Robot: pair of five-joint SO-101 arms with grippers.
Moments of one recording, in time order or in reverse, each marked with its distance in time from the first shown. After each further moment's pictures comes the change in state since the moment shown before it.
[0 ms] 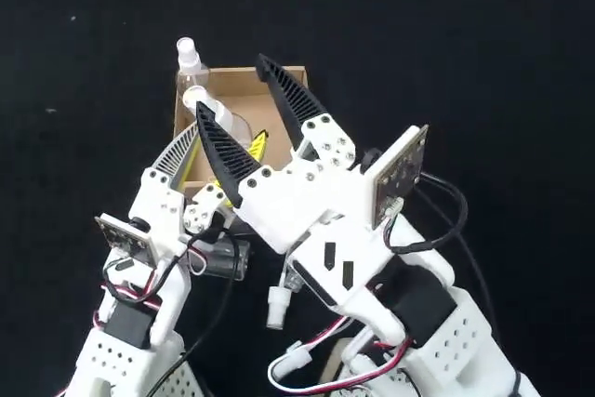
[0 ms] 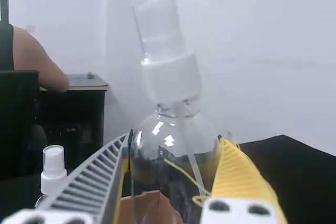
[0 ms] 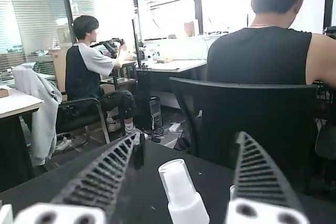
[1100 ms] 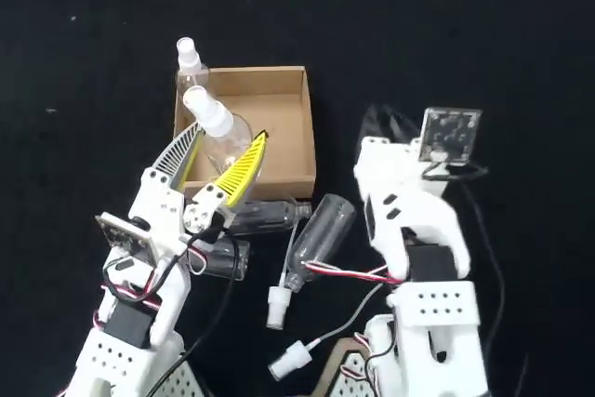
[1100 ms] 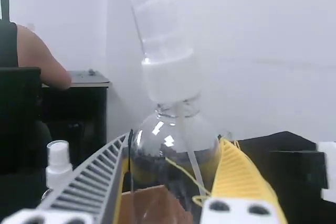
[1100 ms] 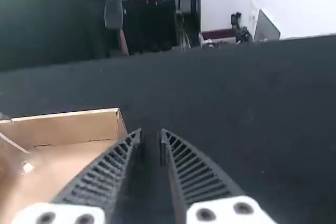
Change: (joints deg) left arm -2.8 0.0 0.0 1.9 0.0; right arm 41.9 -1.0 33.8 -7.2 0.2
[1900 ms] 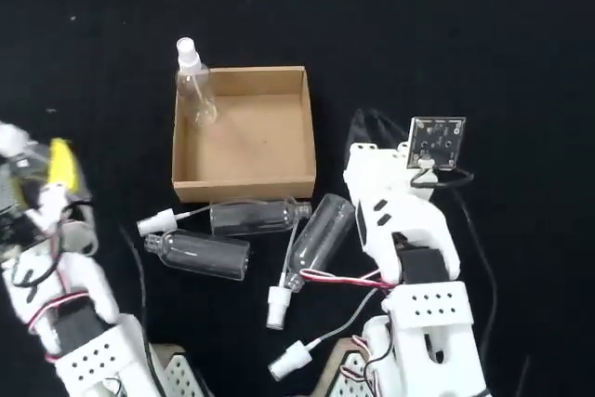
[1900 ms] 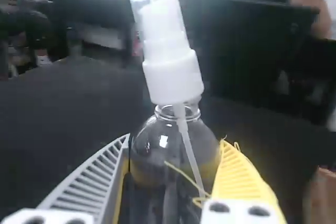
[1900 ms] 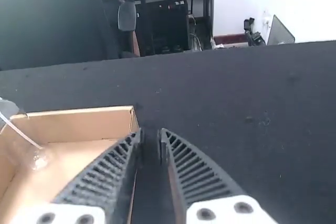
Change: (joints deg) left arm -52.4 0.0 0.0 13.7 0.0; right arm -2.8 0.0 2.0 -2.5 0.0
